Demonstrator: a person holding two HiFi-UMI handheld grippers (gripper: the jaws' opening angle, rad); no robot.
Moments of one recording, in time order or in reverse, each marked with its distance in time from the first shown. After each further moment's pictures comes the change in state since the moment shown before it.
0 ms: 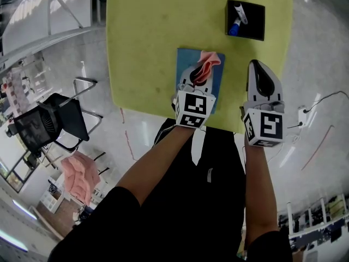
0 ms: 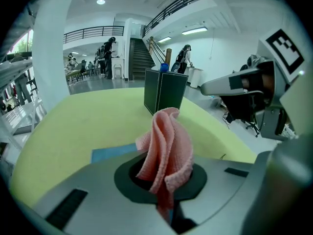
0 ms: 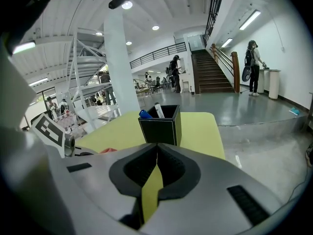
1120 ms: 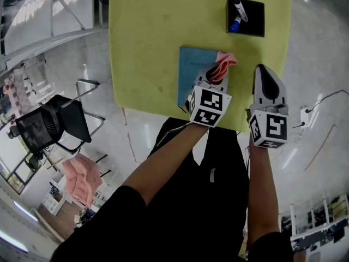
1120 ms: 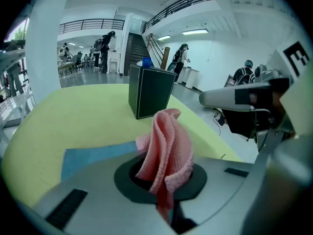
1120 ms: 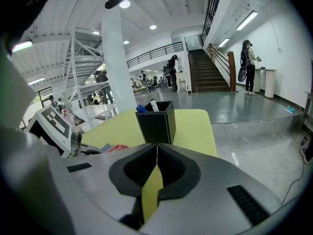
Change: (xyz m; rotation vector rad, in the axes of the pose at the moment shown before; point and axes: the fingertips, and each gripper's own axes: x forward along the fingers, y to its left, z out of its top) left arm 0.014 -0.043 0.011 -0.039 0.026 -0.094; right arm -0.019 -0.013 -0.018 0.011 0.009 -0.033
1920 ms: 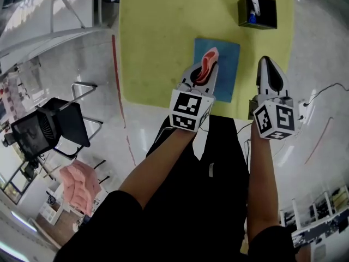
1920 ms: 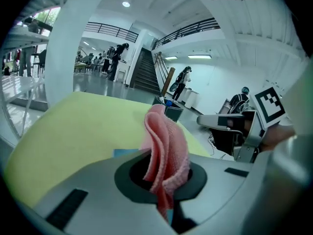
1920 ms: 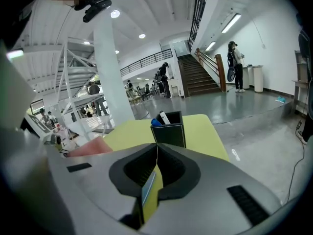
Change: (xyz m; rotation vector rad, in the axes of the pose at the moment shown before) left arm -0.110 0.052 0.004 -0.125 -0.192 -0.074; right arm -0.018 0.052 0.021 0.127 -0.100 -0.060
